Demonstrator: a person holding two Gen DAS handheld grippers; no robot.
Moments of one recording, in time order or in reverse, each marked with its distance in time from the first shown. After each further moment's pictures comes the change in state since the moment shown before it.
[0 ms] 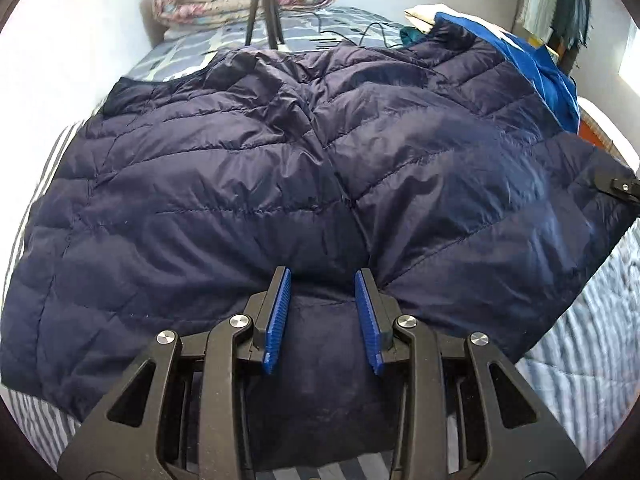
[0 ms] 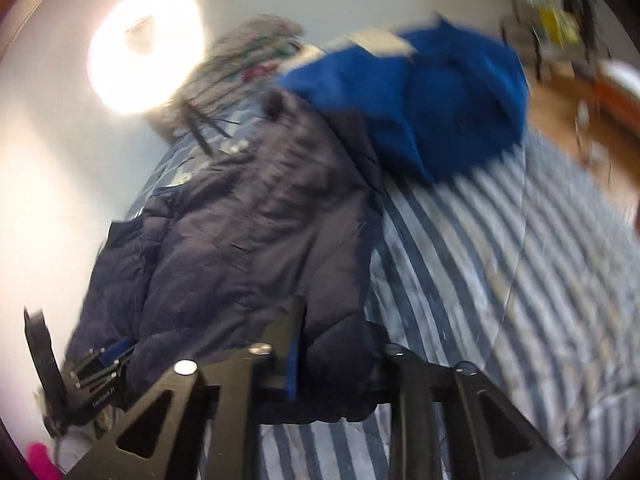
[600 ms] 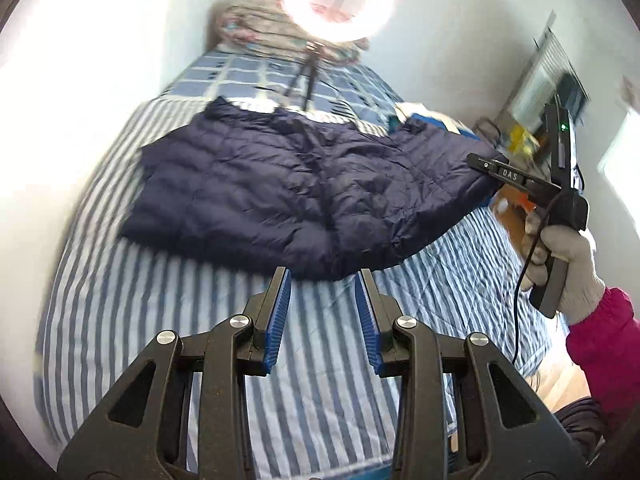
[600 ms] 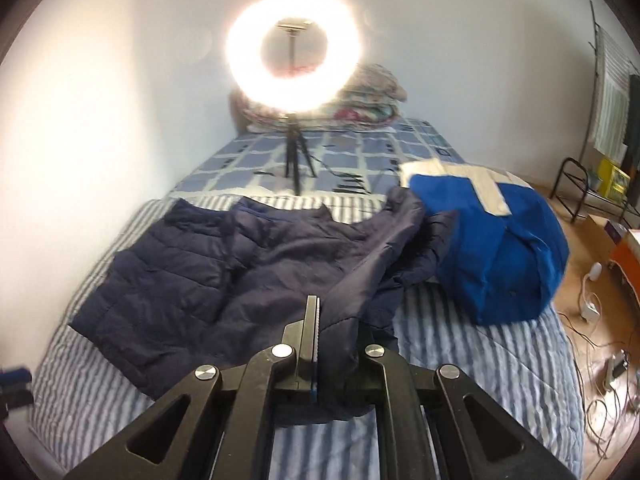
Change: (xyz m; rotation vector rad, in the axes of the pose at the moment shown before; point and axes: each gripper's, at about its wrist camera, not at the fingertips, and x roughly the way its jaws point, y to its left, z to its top) left arm -0.240 0.049 -0.085 -0.260 -0.151 -0.130; right arm -0.064 0.138 0.034 -0.402 -0.114 -0.013
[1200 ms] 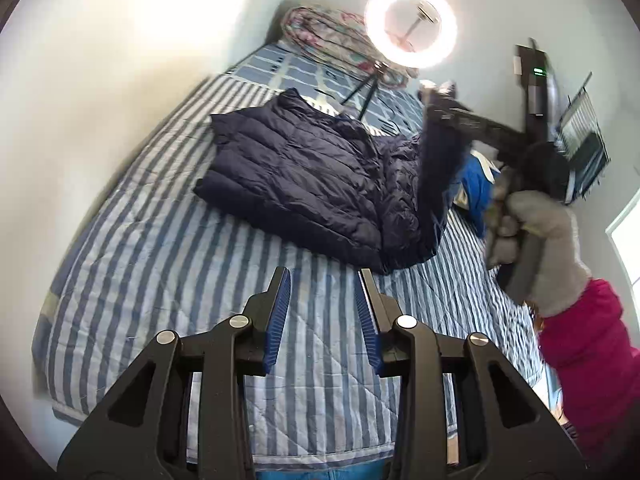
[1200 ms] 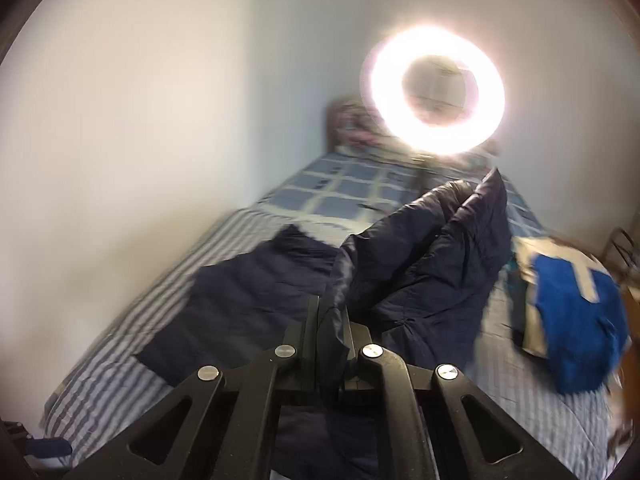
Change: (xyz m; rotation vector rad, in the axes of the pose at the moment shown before) left arm -0.039 0.081 -0.034 -0.200 -0.048 0.022; right arm 0.033 0.197 0.031 -0.218 -0.078 0.150
